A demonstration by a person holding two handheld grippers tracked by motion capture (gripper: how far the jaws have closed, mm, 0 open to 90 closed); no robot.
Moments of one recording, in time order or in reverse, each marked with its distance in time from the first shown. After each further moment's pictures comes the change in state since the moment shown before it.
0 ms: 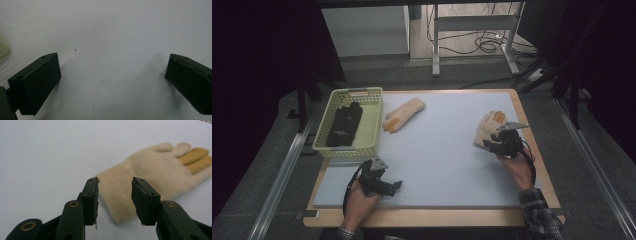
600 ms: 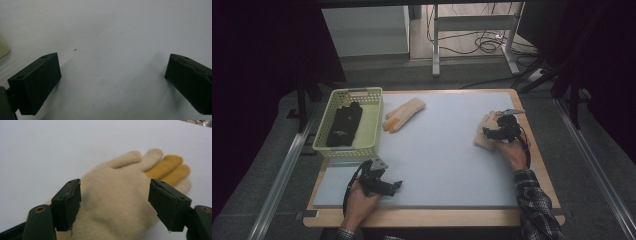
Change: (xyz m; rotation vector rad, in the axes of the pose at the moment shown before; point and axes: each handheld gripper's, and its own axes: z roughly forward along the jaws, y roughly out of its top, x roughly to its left) left arm 0.000 0.000 0.000 0.005 -0.001 0.006; right arm -0.044 0.018 0.049 0.013 -0.103 0.075
